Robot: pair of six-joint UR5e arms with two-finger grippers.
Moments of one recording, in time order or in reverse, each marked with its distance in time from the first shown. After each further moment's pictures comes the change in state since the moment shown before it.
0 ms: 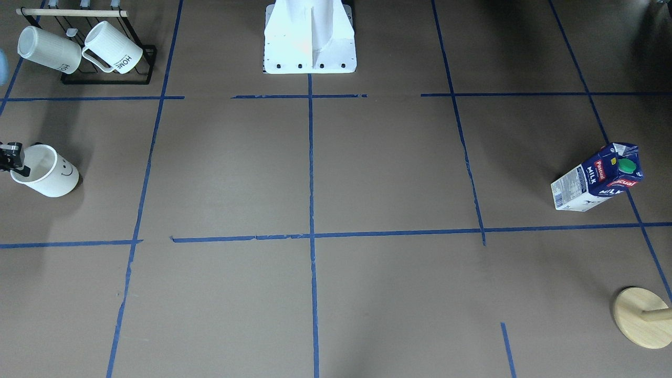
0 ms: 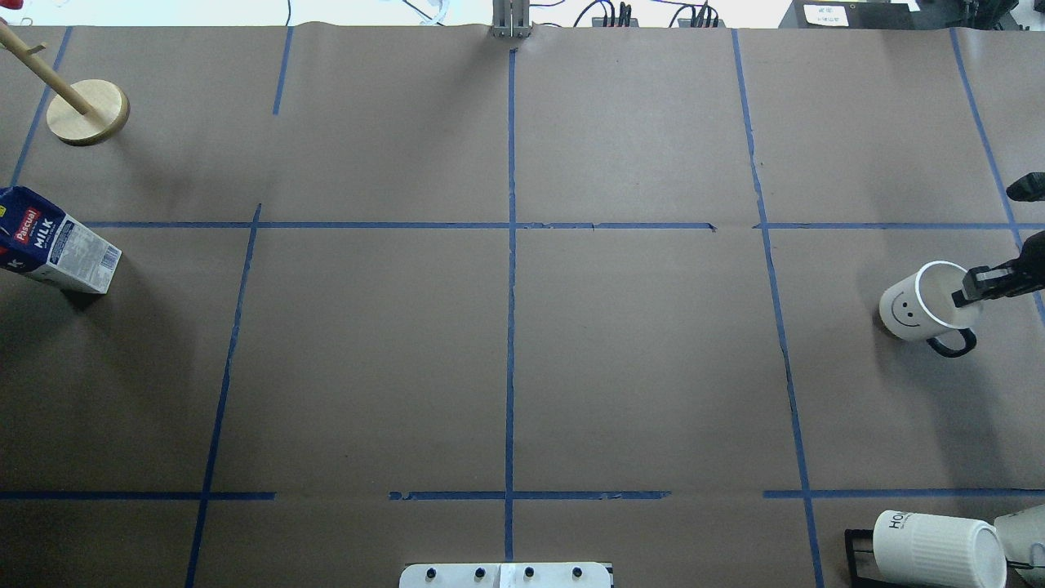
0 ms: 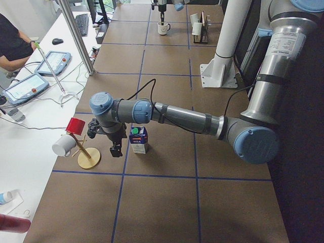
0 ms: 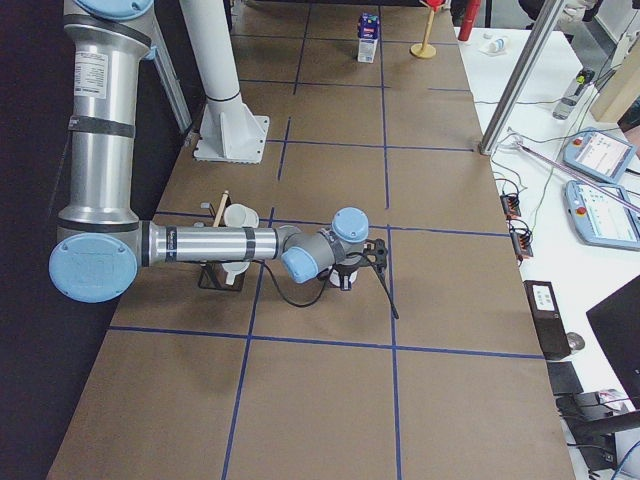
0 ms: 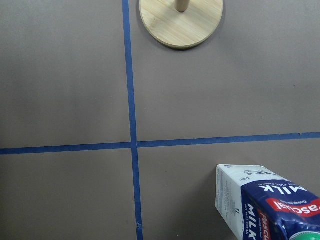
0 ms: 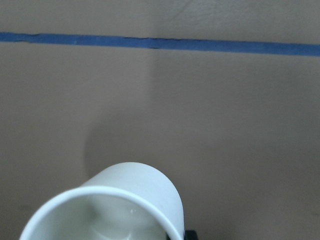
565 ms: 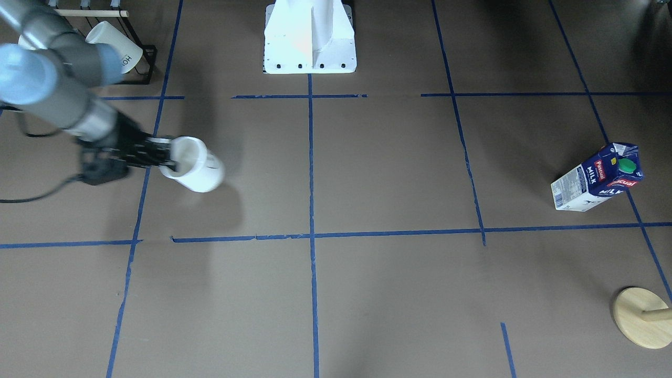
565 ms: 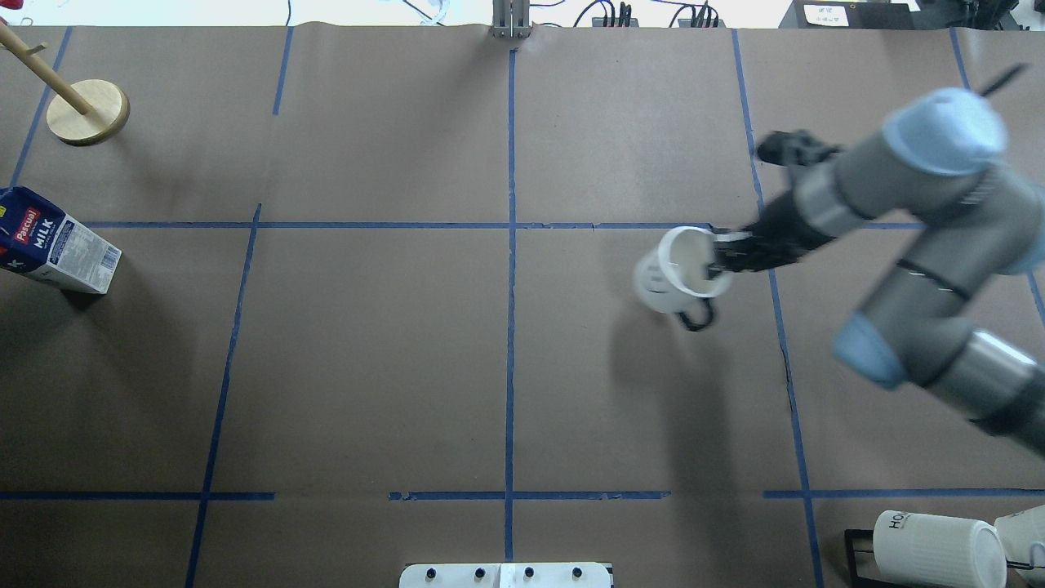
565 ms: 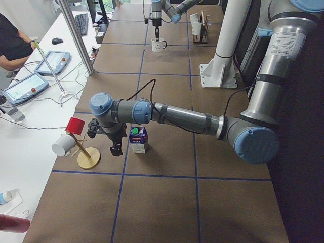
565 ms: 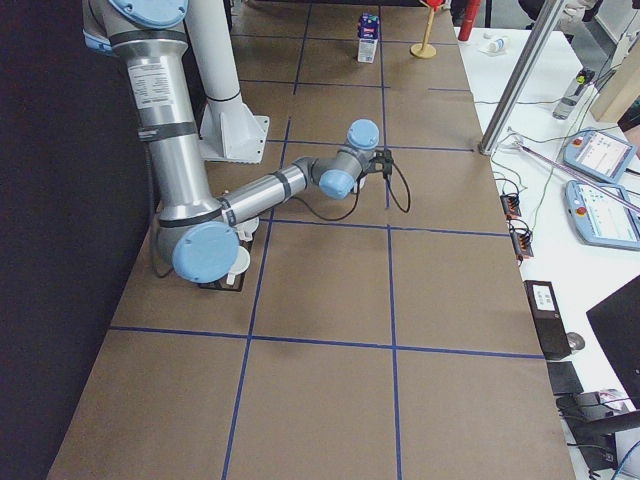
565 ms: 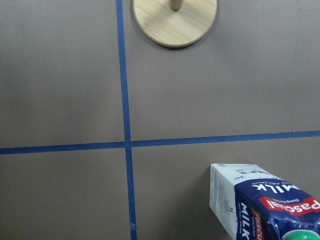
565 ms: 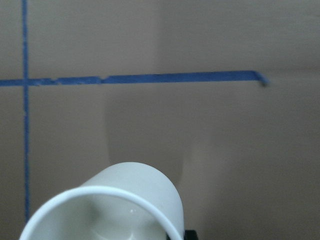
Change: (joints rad) left arm 0.000 0.001 0.005 -0.003 -0.024 0.003; right arm -0.334 0.501 -0.014 -0.073 -0.148 0.566
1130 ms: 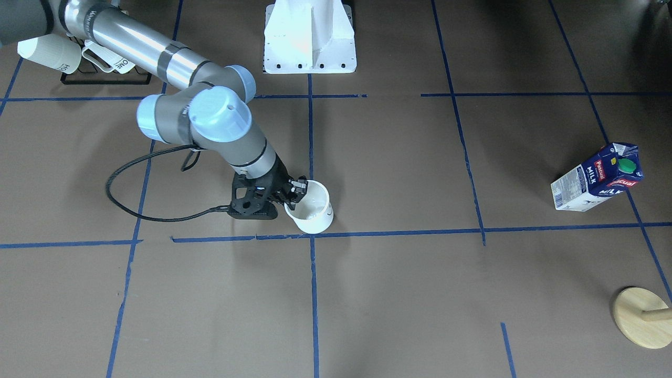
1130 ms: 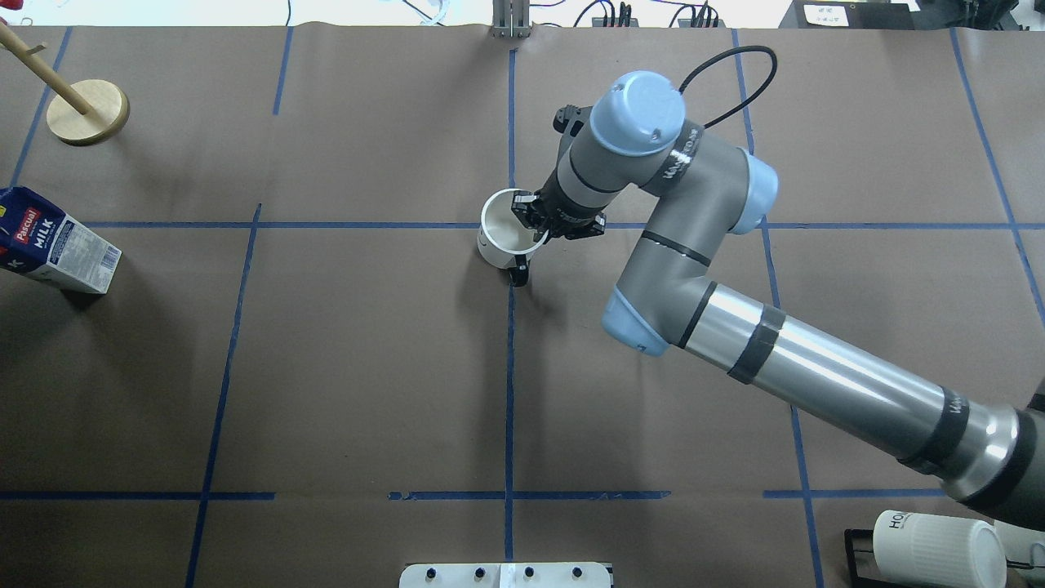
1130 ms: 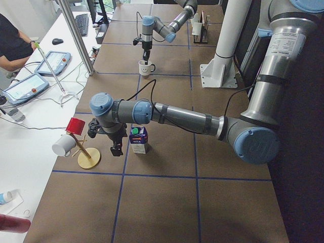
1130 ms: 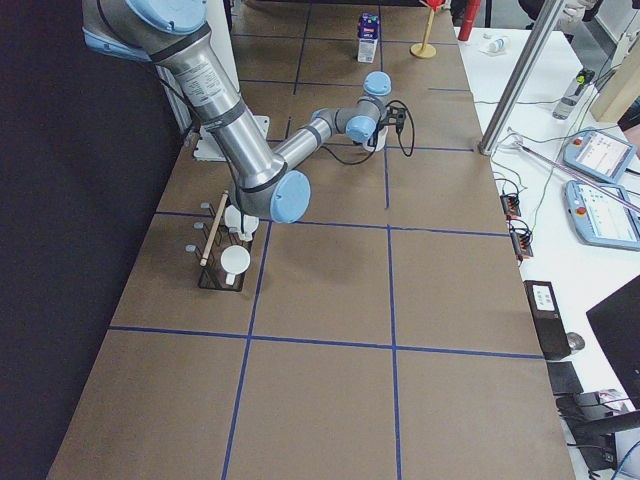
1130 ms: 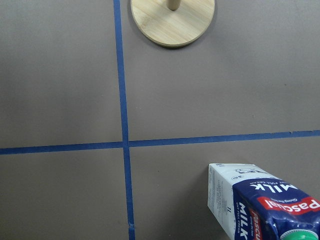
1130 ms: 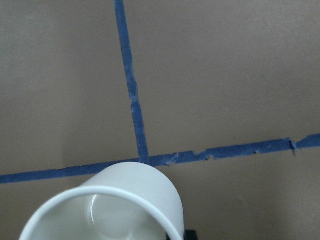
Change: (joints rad) left arm 0.000 0.000 -0.006 0.000 -0.002 -0.001; right arm -0.115 0.385 -0.352 -0.055 -0.204 0.182
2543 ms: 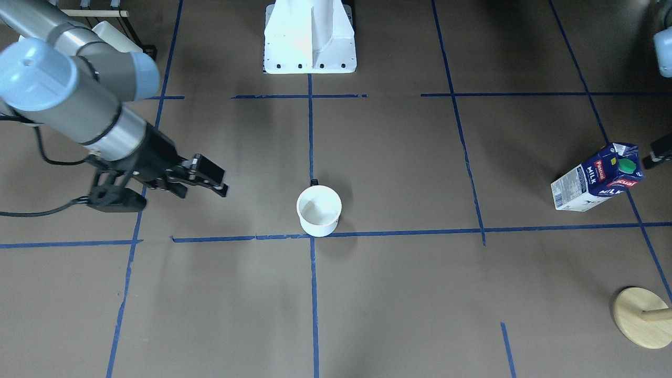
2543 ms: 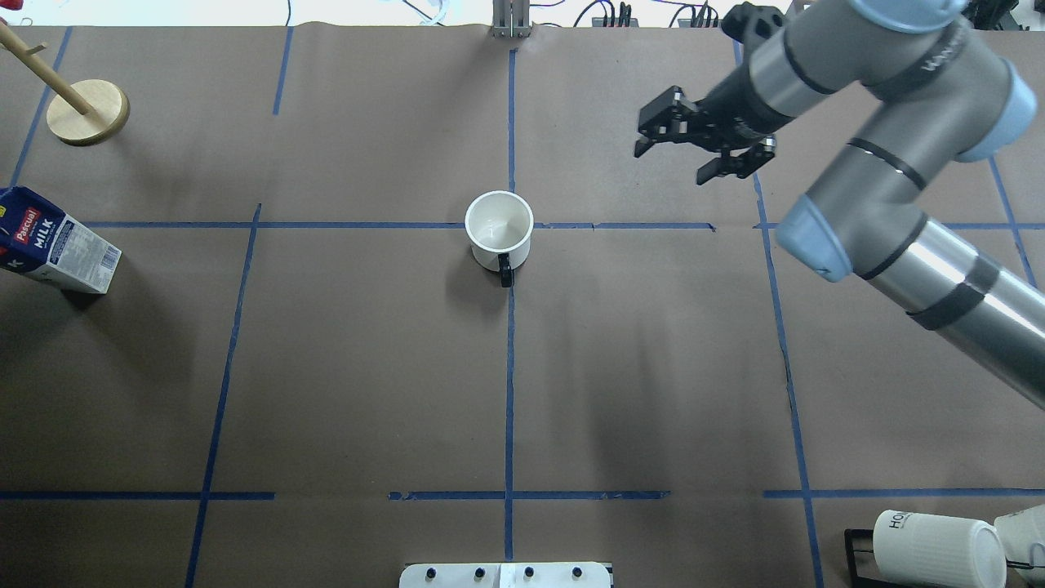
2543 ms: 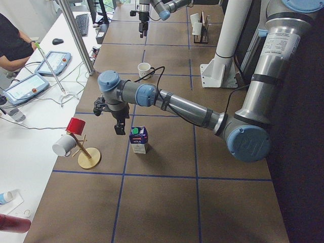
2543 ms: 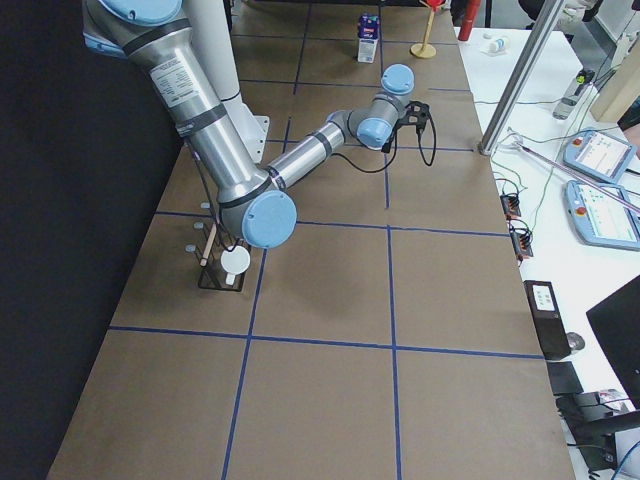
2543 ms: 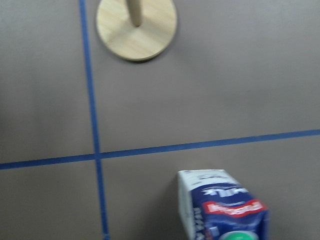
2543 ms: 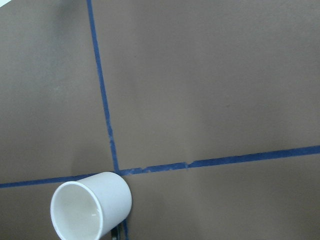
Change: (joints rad) left arm 0.129 -0.010 -0.164 -0.003 0.003 -0.228; right arm 0.286 -0.283 0.334 -0.007 0.297 -0.091
